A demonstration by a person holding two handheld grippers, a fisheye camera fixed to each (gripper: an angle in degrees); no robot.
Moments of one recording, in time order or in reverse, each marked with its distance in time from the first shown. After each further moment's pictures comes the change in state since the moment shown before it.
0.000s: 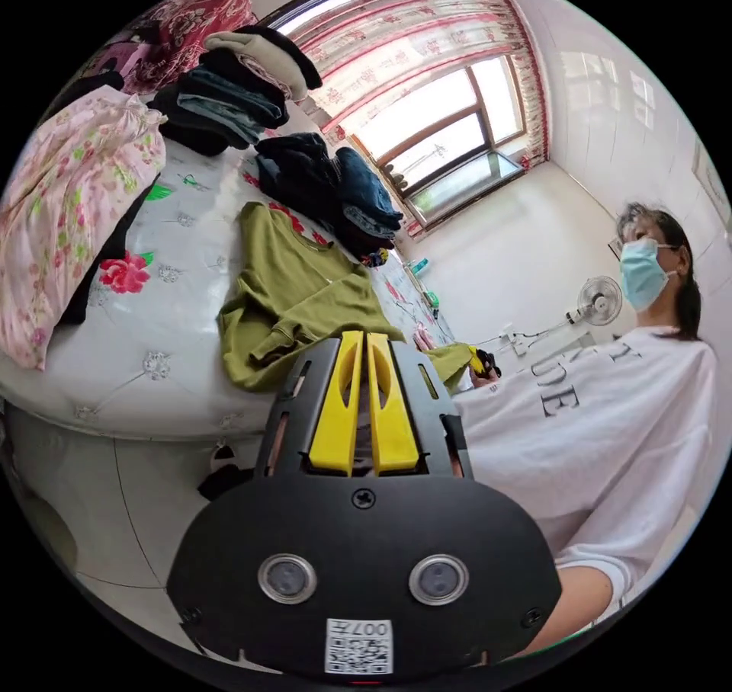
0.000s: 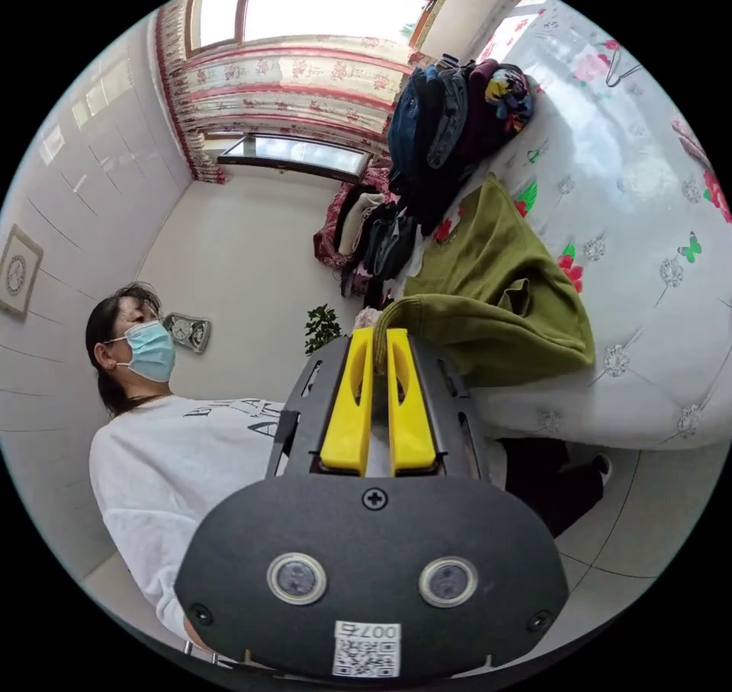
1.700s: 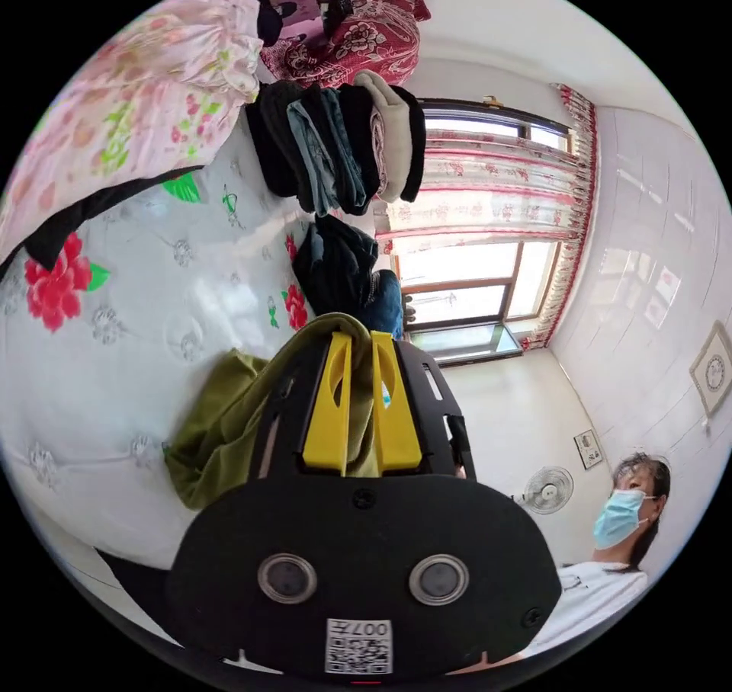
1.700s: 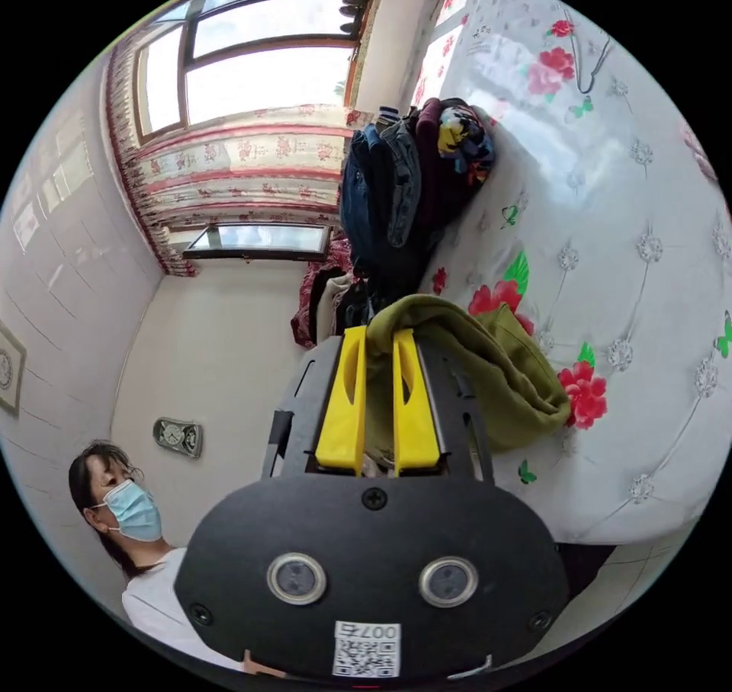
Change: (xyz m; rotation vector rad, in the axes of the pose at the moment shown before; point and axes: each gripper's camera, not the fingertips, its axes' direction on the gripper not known) left arm -0.117 -0.150 -0.047 0.431 0.181 -0.455; right arm 0.107 -0.156 -0.058 0.272 0.060 0.191
